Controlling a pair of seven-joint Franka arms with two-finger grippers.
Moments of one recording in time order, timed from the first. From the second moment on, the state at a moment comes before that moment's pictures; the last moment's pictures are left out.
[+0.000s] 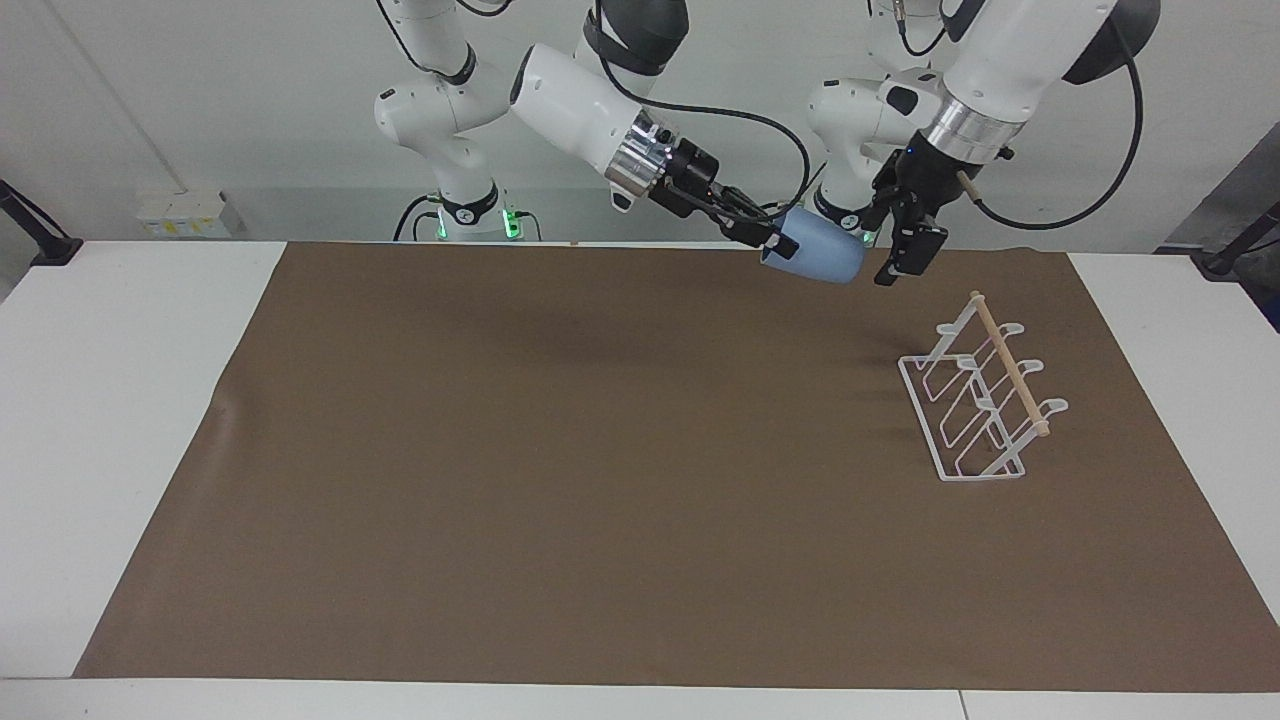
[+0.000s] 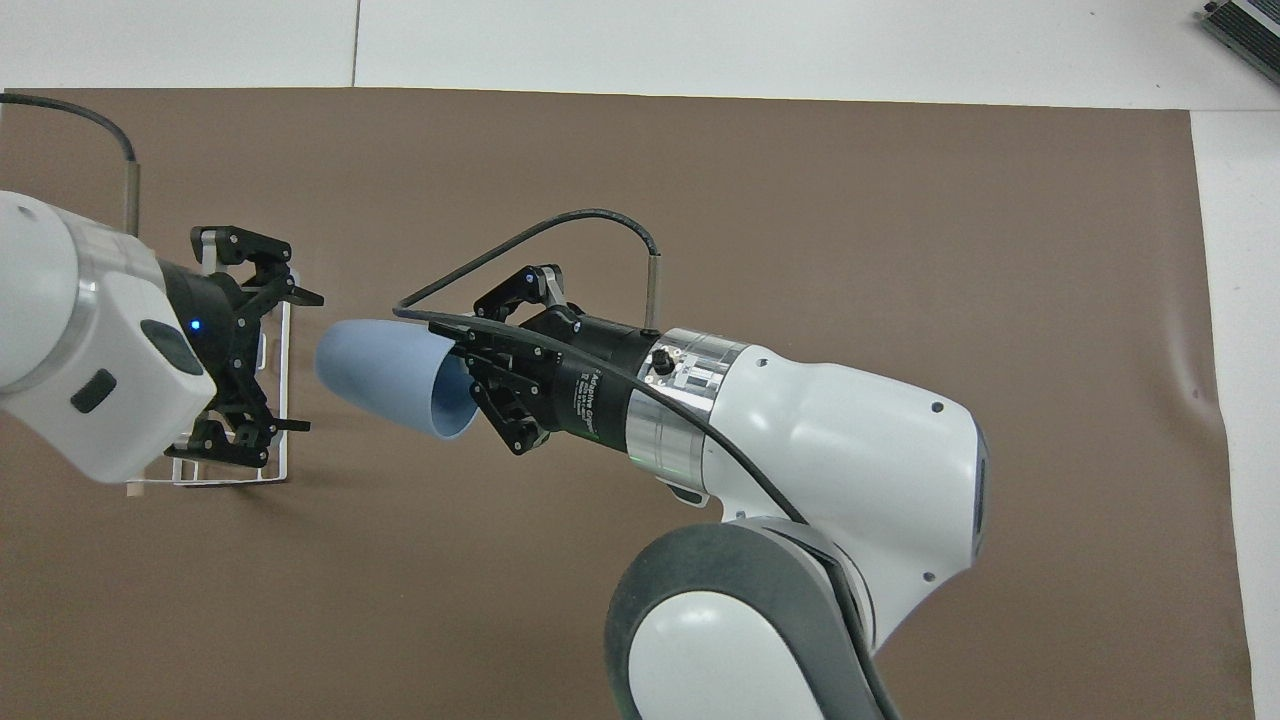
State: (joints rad) left arm -0.24 -0.08 -0.07 -1.65 -0.18 1.63 1.40; right arm 0.52 0.07 0.18 -1.82 1.21 2.65 1.25
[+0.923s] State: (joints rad) left arm -0.32 -0.14 -0.07 -1.80 -0.20 1.81 1.37; right arm 0.53 0.09 0.18 -1.82 1.21 2.65 1.35
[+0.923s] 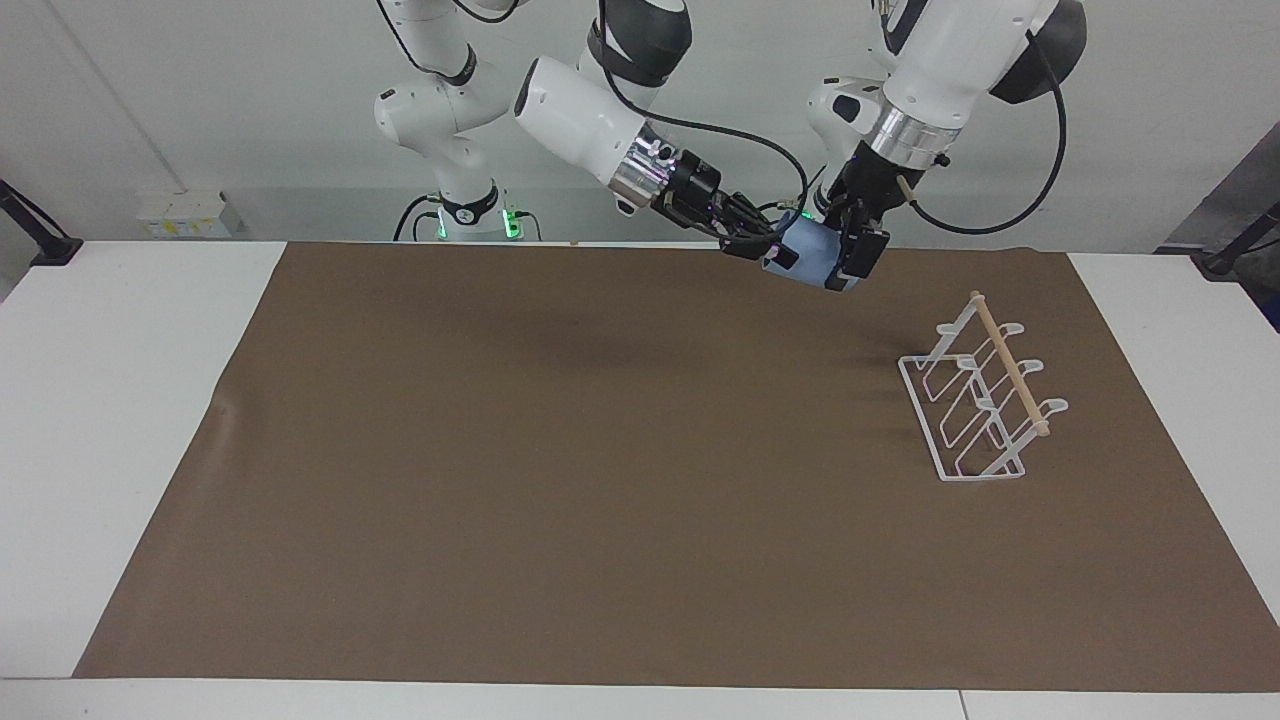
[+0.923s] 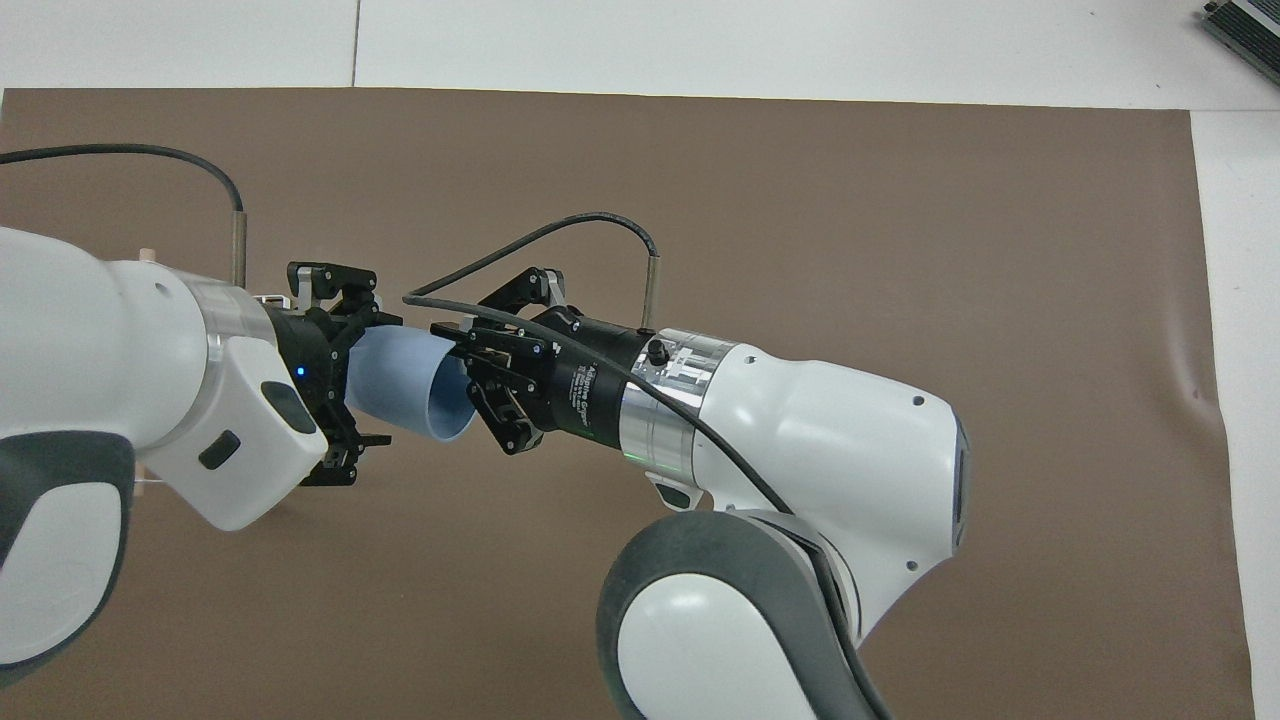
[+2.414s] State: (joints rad) left arm -0.32 -0.15 -0.06 -1.80 -0.20 1.81 1.35; right arm 0.53 0.09 0.17 -1.82 1.21 2.66 1.41
